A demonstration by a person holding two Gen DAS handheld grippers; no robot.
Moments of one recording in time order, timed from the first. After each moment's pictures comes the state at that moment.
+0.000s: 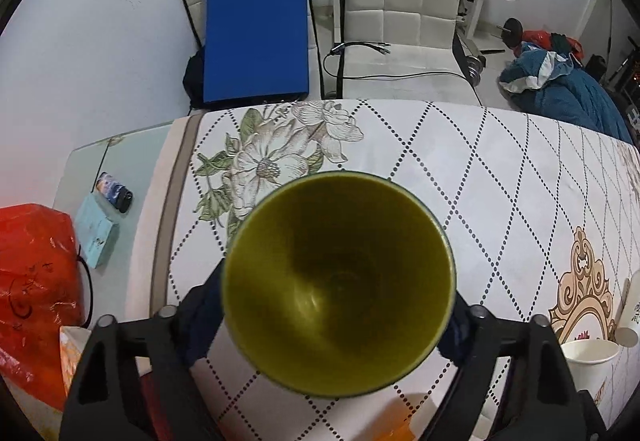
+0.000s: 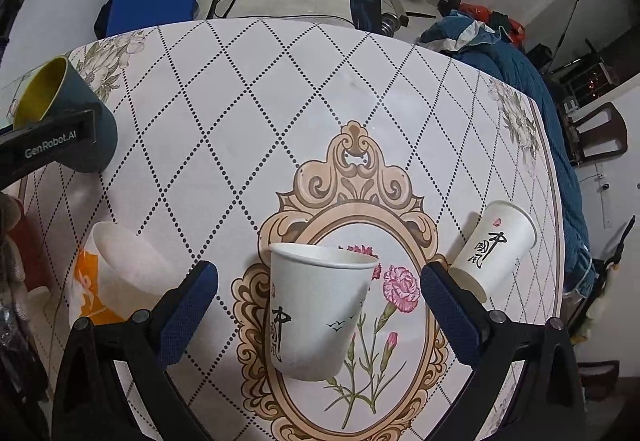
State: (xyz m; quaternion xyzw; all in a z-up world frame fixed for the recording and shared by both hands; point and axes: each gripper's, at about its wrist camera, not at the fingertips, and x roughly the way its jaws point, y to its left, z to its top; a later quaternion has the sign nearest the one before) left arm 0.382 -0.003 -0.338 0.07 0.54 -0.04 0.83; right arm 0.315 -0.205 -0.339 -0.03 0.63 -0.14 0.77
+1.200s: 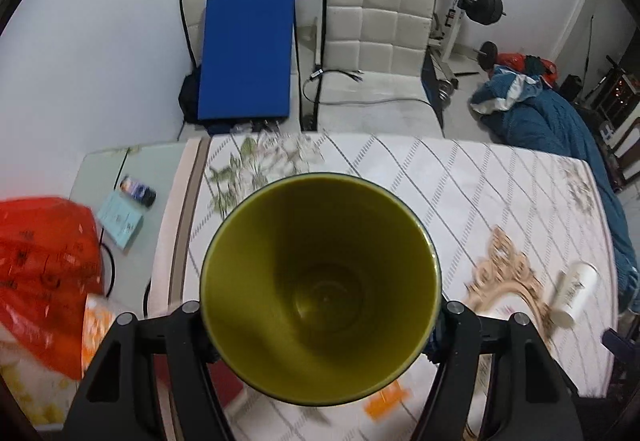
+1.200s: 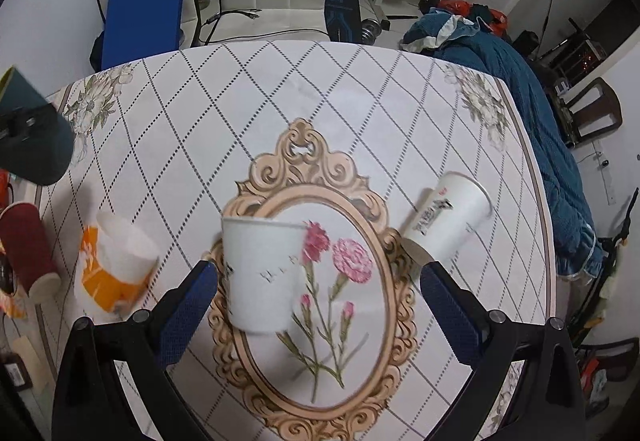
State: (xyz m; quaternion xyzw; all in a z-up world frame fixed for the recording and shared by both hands) left arm 0.325 -0.003 -0.245 0.03 0.53 -0.08 0.84; right arm 0.261 -0.248 -0.294 0.01 0.60 -0.15 0.79
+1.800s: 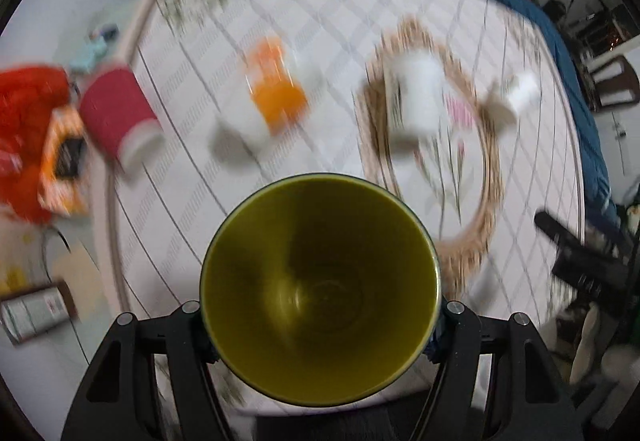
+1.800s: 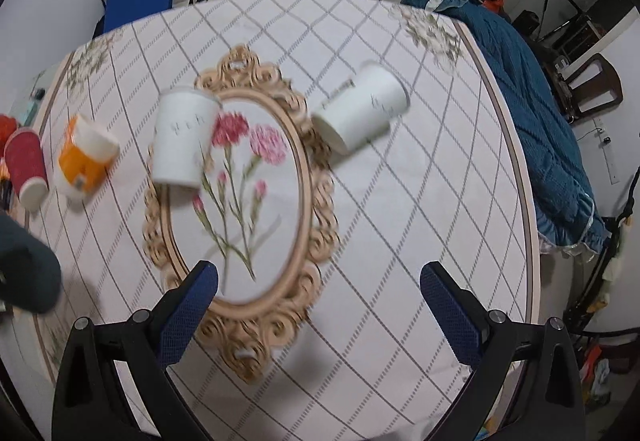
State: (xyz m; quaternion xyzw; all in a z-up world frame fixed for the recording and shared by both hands) left arm 0.133 -0.054 -0.274 0.04 0.70 -0.12 0.71; right arm 0.128 -0.318 -0.291 0.02 0.63 -0.13 0.77
